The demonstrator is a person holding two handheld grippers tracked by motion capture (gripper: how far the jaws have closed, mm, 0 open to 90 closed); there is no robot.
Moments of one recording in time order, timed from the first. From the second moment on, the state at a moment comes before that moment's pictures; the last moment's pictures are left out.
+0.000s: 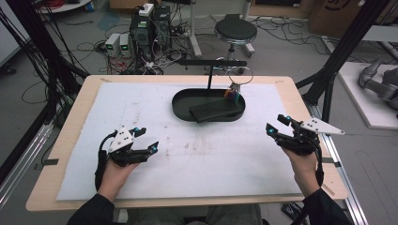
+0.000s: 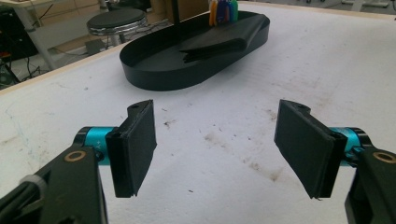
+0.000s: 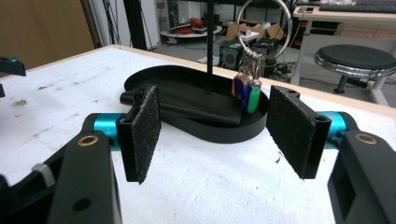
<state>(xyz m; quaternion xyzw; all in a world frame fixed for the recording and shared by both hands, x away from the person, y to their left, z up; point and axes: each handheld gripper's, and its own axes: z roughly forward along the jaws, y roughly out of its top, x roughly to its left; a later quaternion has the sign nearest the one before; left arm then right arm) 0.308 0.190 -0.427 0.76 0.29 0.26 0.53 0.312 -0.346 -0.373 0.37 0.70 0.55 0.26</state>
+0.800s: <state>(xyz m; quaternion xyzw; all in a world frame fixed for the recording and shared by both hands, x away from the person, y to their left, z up) 0.298 0.202 -0.425 0.74 0.31 0.29 0.53 0.323 -0.346 -0.398 0.39 0.72 0.51 0.26</state>
